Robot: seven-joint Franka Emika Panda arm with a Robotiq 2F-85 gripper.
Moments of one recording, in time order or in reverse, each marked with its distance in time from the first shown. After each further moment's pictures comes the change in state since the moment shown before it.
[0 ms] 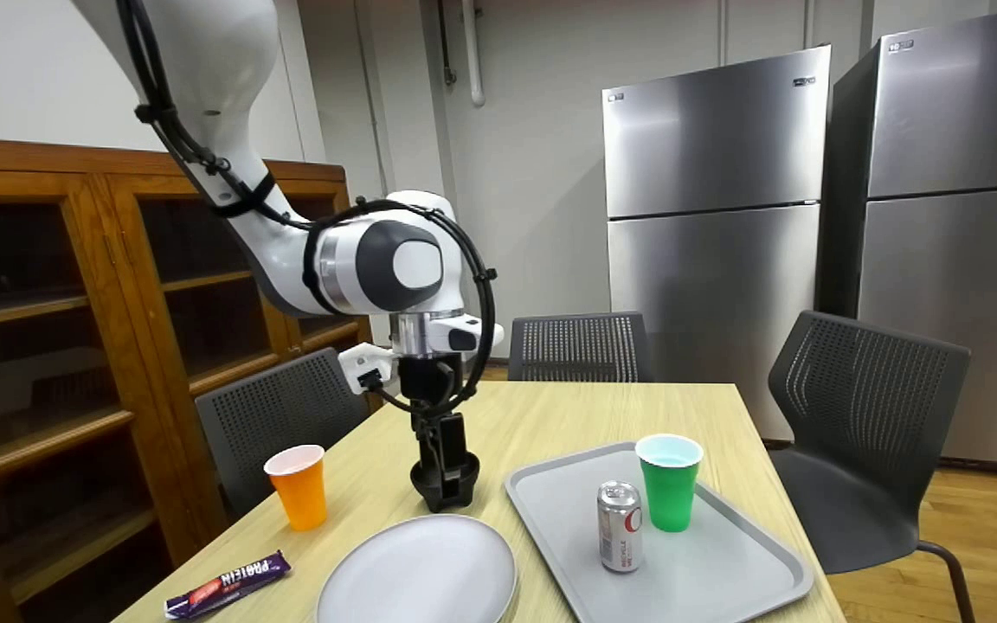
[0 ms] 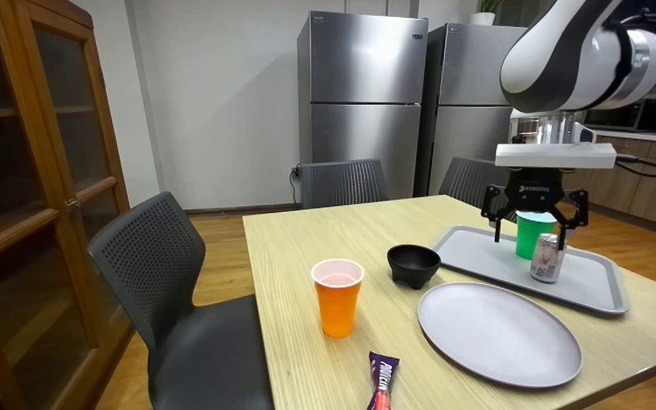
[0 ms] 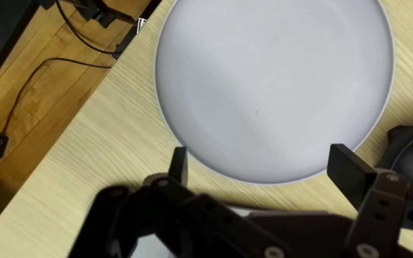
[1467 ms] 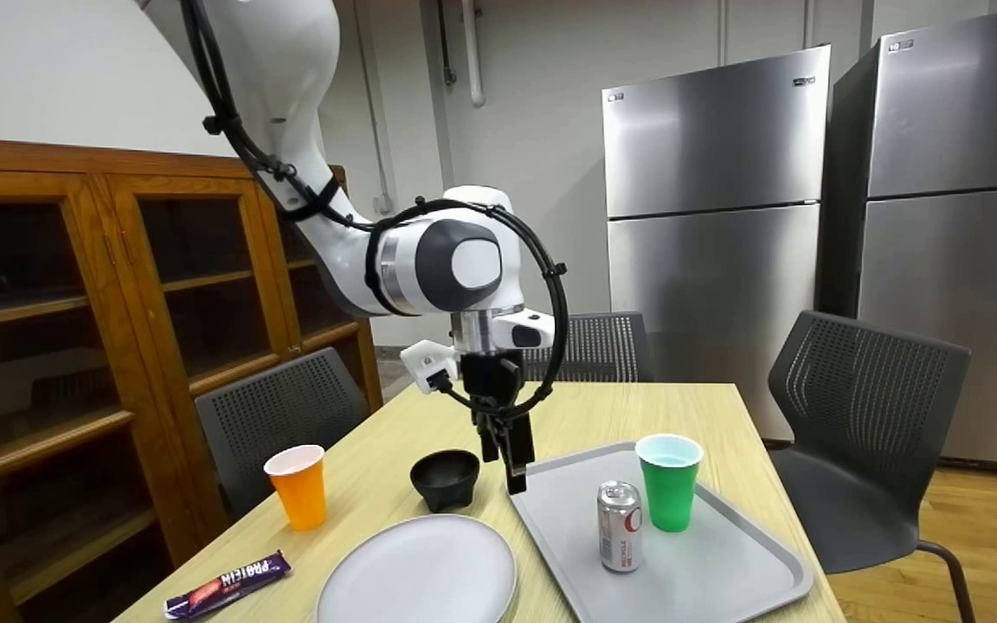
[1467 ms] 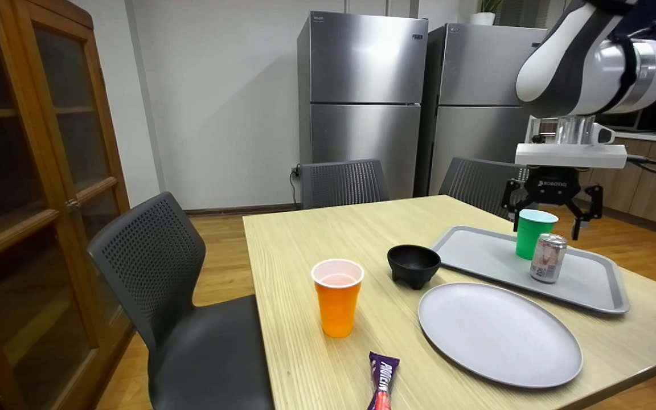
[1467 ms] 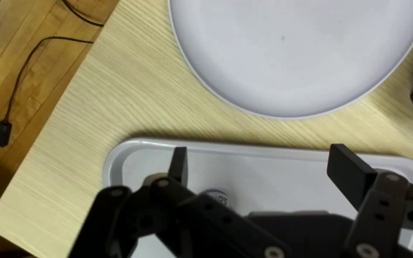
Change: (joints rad) arm -0.043 0.087 -0.090 0.101 0.000 0.040 -0.060
